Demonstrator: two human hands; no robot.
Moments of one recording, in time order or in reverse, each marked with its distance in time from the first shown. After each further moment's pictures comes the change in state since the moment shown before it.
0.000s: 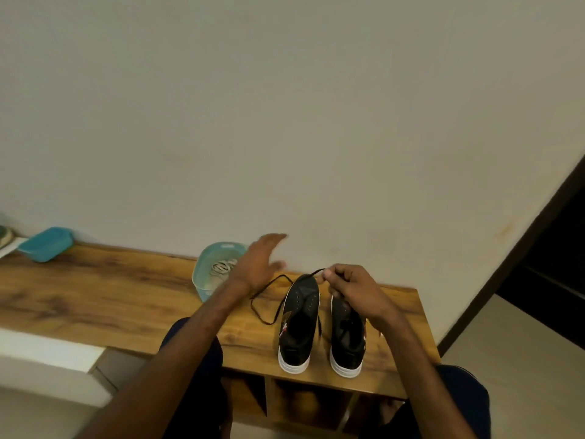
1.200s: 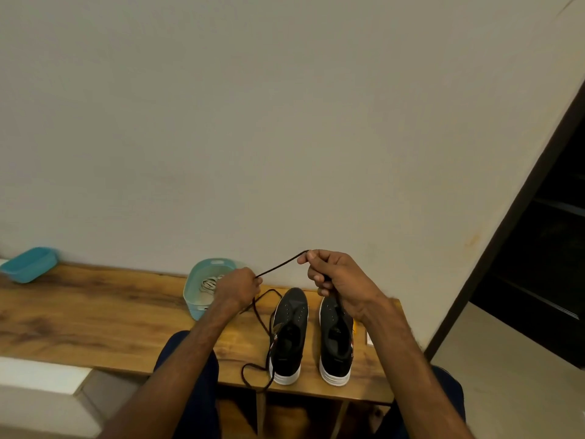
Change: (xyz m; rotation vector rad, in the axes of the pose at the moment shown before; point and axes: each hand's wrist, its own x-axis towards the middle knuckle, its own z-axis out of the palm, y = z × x) left_hand -0.025 0.008 -0.006 0.229 0.015 -0.335; right_hand -0.027 -0.074 0.006 0.400 -0.050 -0.025
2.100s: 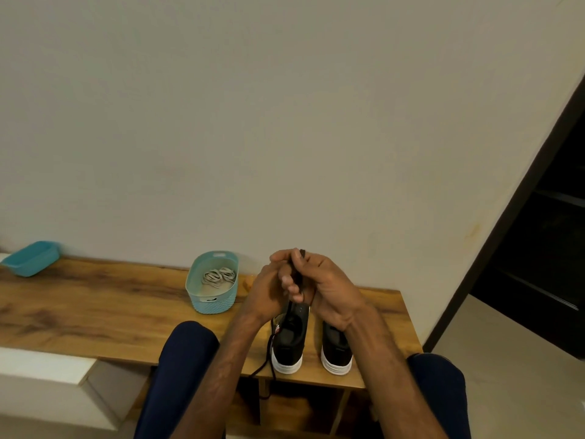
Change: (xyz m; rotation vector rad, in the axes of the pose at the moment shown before) left_hand -0.091 0.062 -0.022 -0.807 -0.008 0.367; right_hand -0.018 0.012 0.042 0.328 -0.262 -0.089
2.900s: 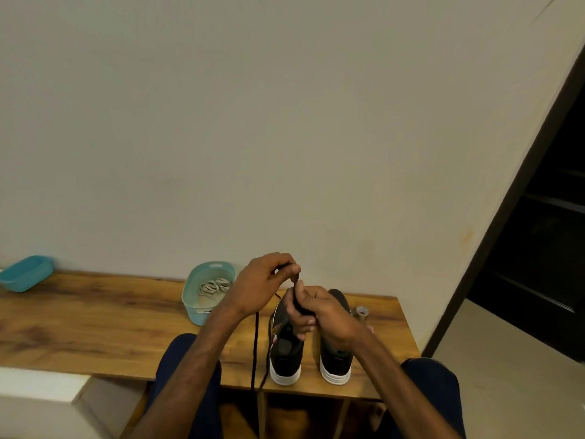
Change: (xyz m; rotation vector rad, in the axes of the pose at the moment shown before) left_hand 0.020 0.012 -0.029 0.225 -0.106 0.222; right_hand -0.011 0.033 -0.034 -0.248 -0.125 0.099
